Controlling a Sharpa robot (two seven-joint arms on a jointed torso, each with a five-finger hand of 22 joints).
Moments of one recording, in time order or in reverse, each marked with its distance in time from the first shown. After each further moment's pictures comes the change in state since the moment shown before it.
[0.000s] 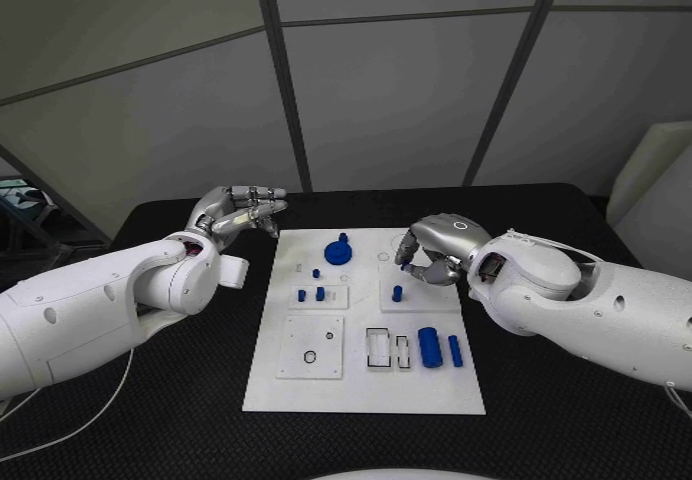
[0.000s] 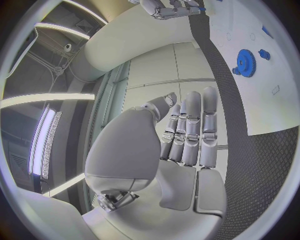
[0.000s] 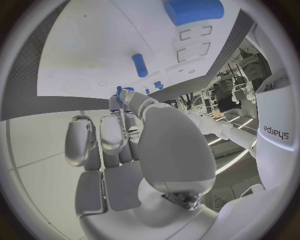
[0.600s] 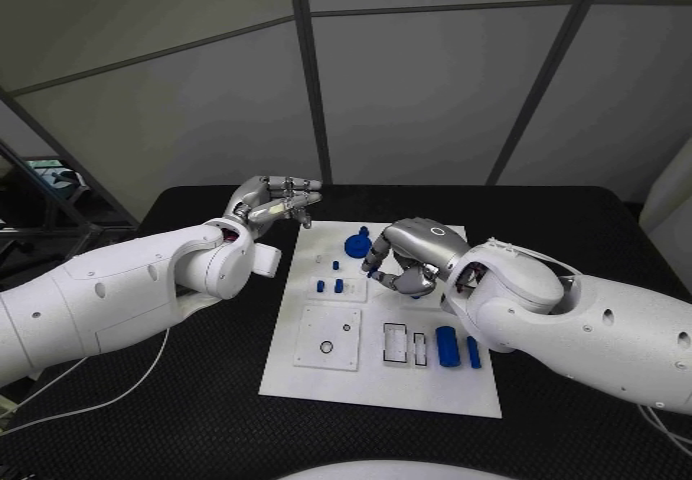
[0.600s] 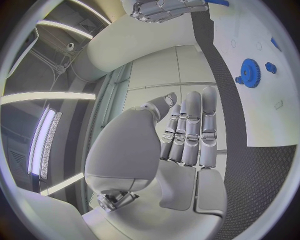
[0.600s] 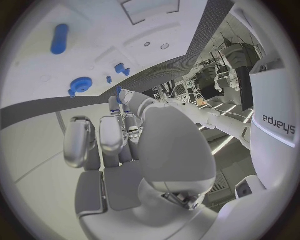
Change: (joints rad) left arm 0.000 0.037 0.000 0.006 0.001 0.002 -0.002; left_hand 0.000 0.000 0.000 0.000 0.000 -0.004 0.004 0.000 0.000 -0.004 0.004 0.000 -0.001 0.000 0.000 0.000 -0.002 0.051 -0.004 0.004 0.000 0.000; right arm -0.032 0.134 0.002 0.042 0.079 -0.041 0.038; right_hand 0.000 0.000 0.006 -0.004 0.006 -0.003 0.004 -0.004 0.000 0.000 0.000 -0.008 0.001 0.000 0.000 0.005 0.002 0.000 0.004 0.004 0.006 0.000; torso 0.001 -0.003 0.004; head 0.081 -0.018
